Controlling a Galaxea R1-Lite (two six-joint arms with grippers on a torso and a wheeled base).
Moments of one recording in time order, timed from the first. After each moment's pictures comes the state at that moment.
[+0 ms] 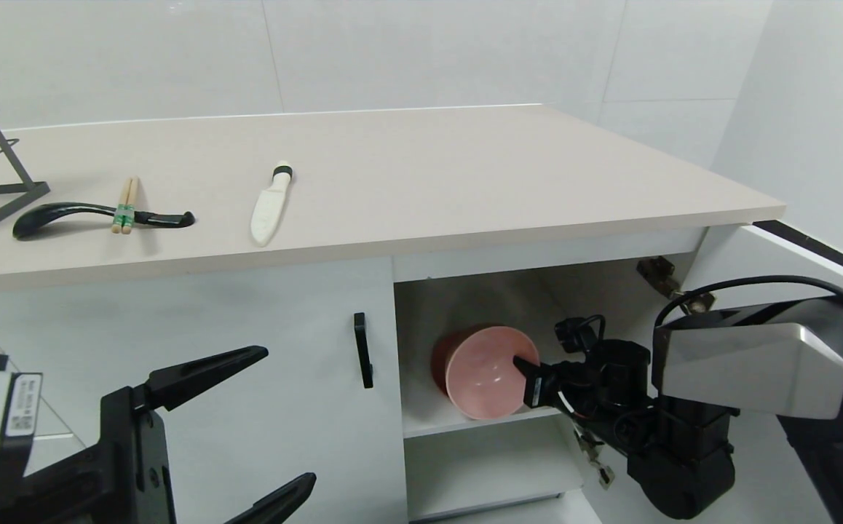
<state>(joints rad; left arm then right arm) -0.62 1.28 0.00 -1.36 -0.39 0.11 0.43 2.52 -0.61 -1.57 0.08 0.28</state>
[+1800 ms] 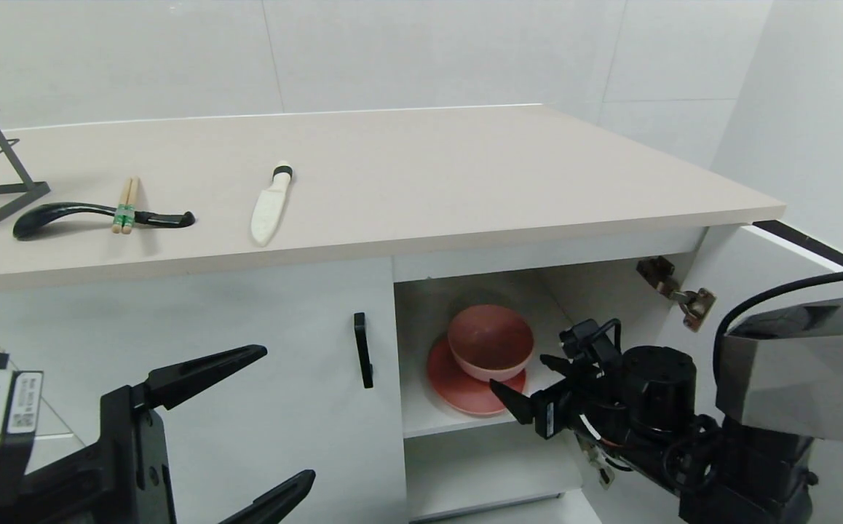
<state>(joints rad) -0.61 1.28 0.00 -1.36 -0.39 0.11 0.56 2.25 -0.35 -1.57 0.06 0.12</state>
